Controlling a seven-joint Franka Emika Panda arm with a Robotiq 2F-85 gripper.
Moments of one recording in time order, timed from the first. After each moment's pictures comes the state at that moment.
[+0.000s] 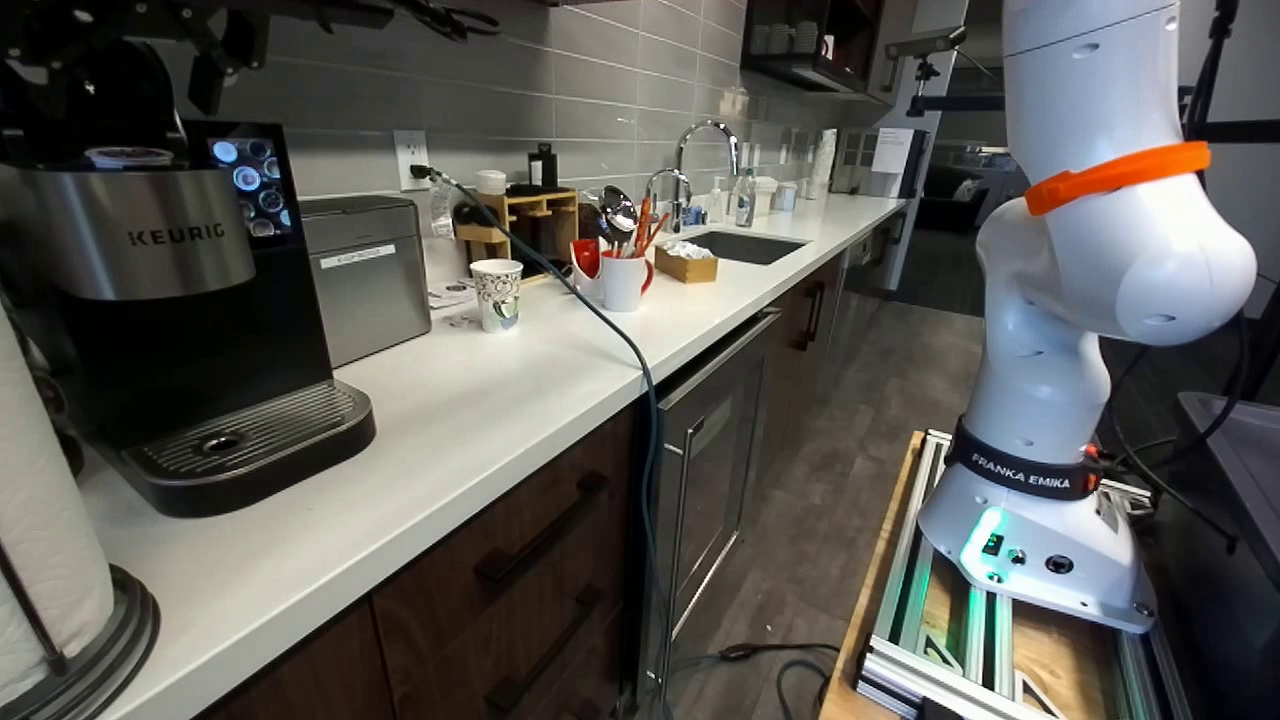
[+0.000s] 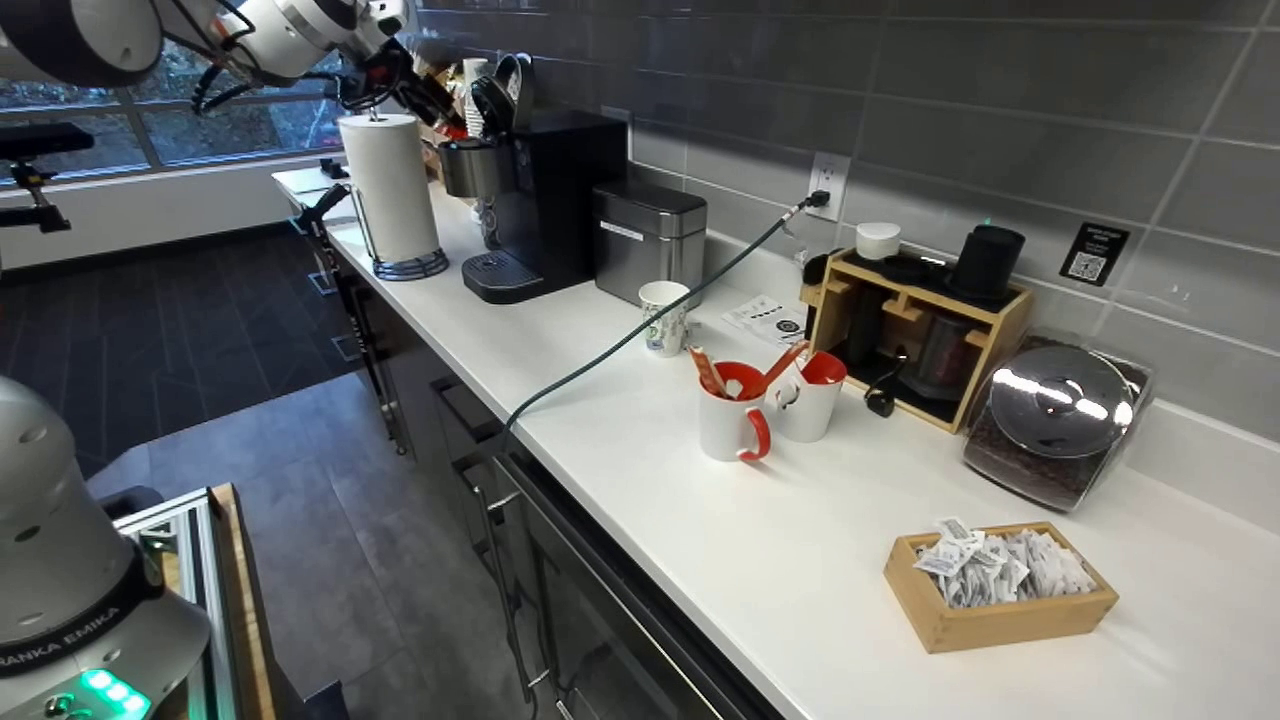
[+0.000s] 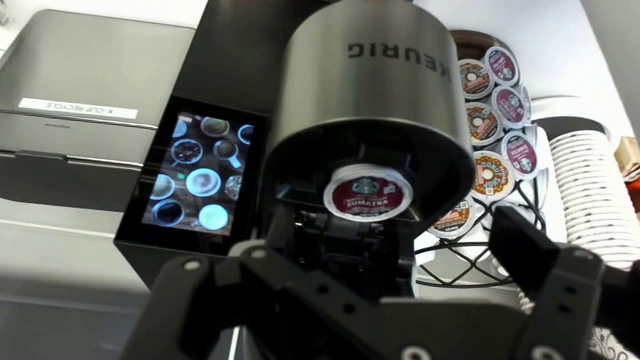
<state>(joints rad) 0.50 0.34 0.33 -1.46 -0.71 2.27 0.86</state>
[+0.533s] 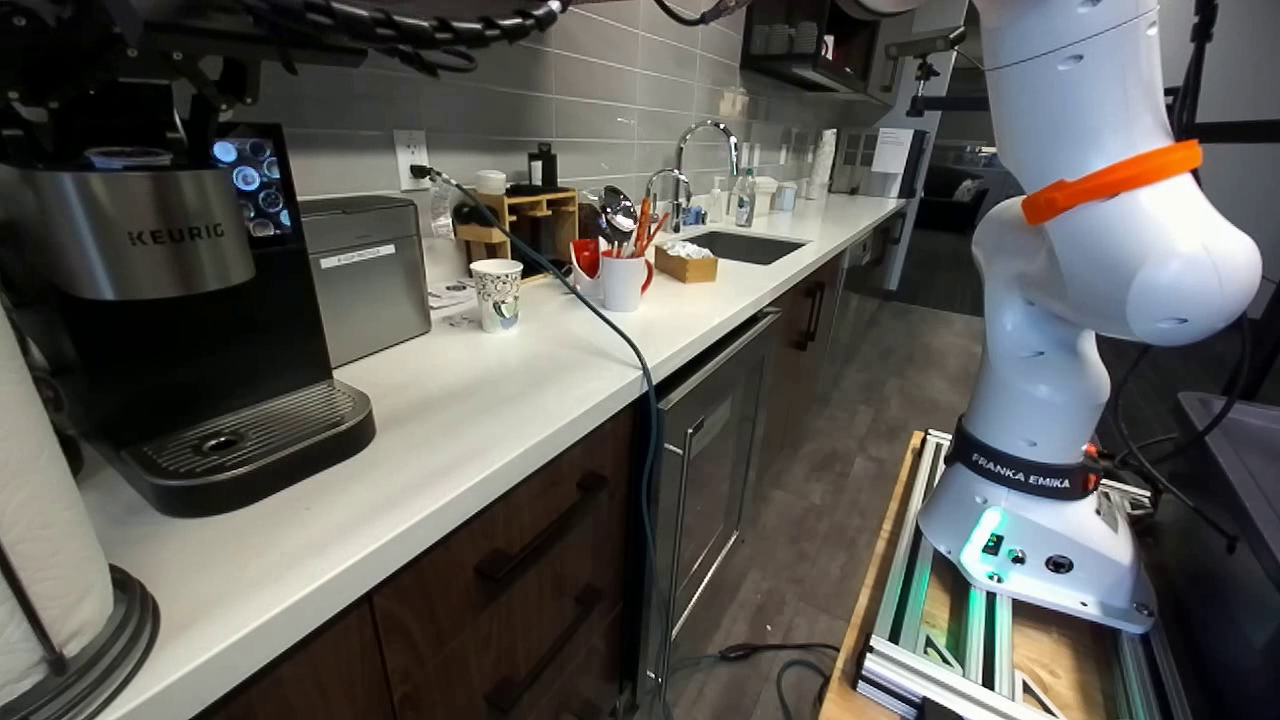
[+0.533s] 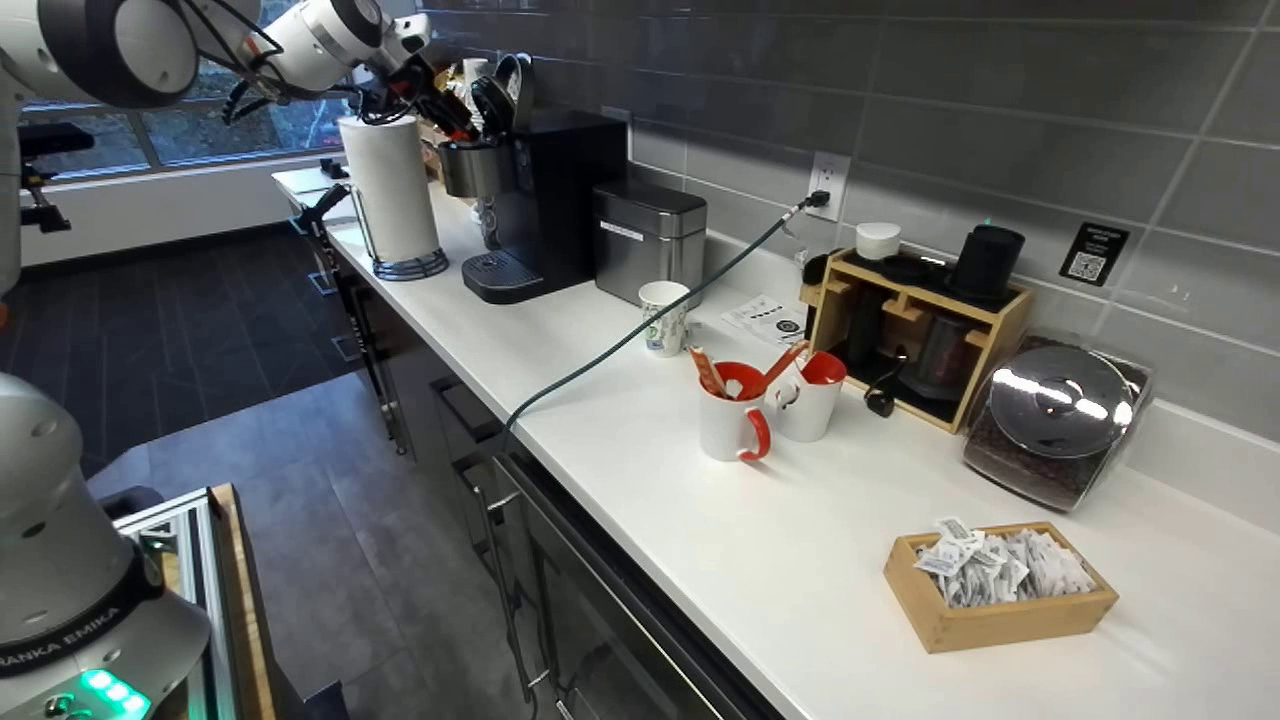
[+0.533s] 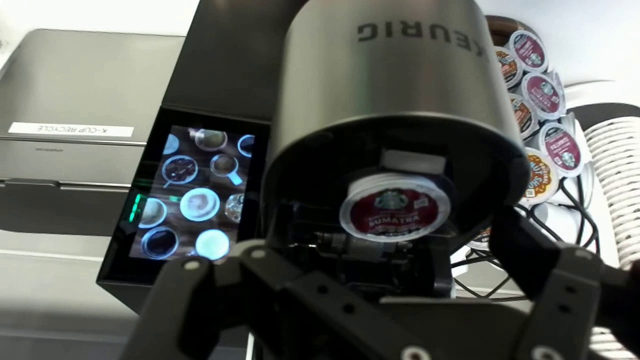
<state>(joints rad) 0.56 0.43 0.24 -1.37 -0.68 2.27 0.89</state>
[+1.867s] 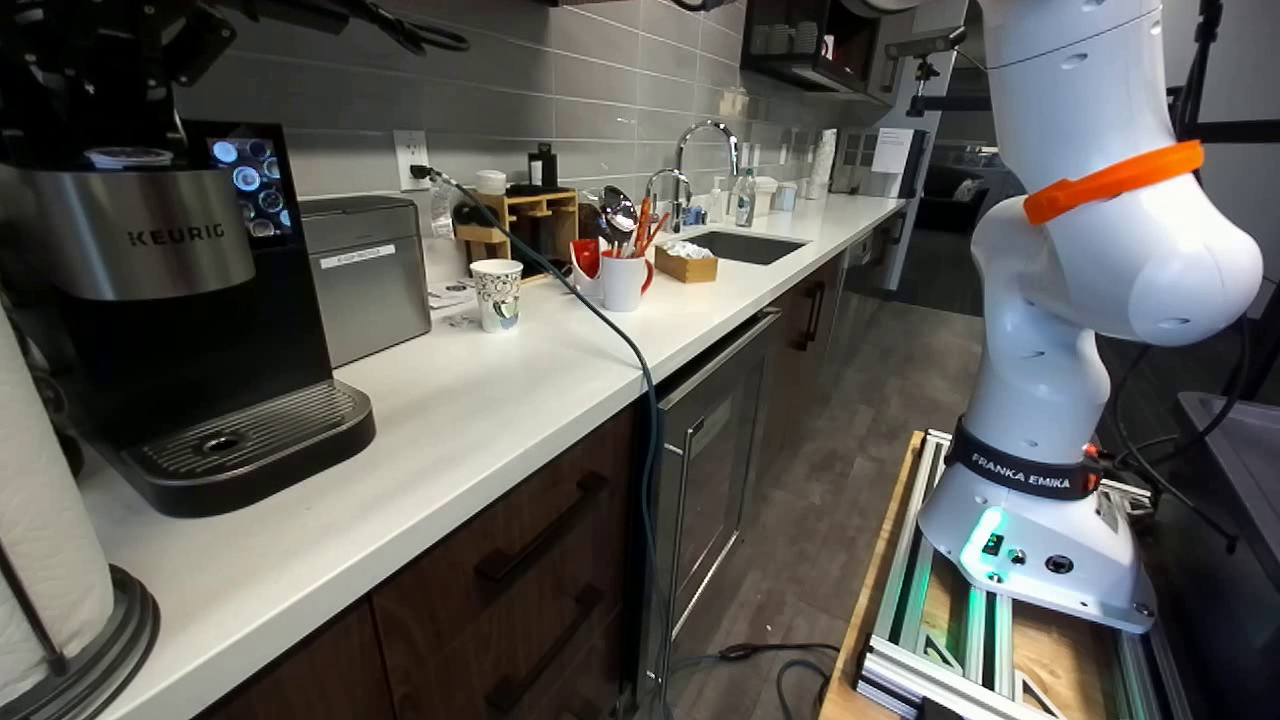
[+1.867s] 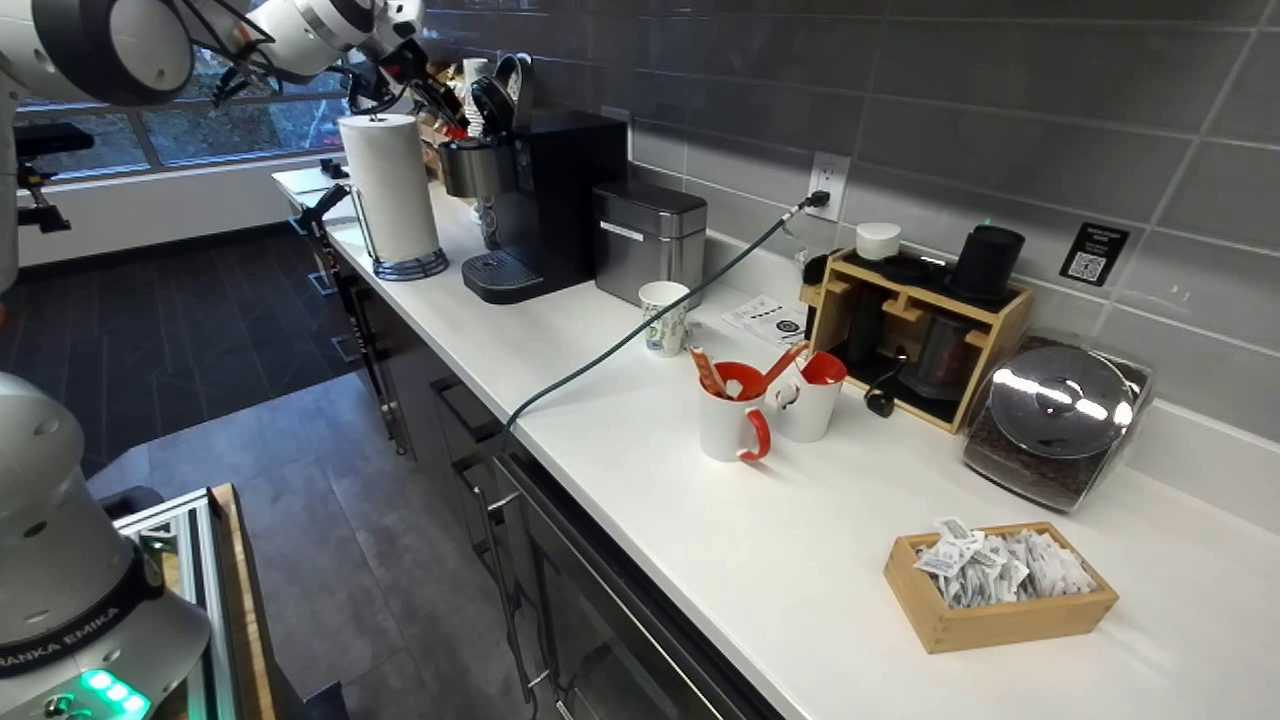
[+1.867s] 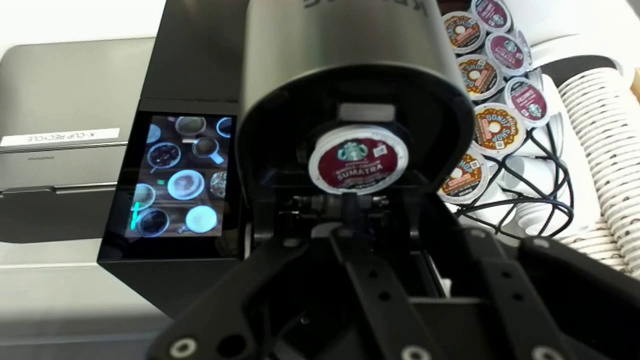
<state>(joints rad) 0.57 0.42 0.24 -1.33 -0.64 2.27 0.96</state>
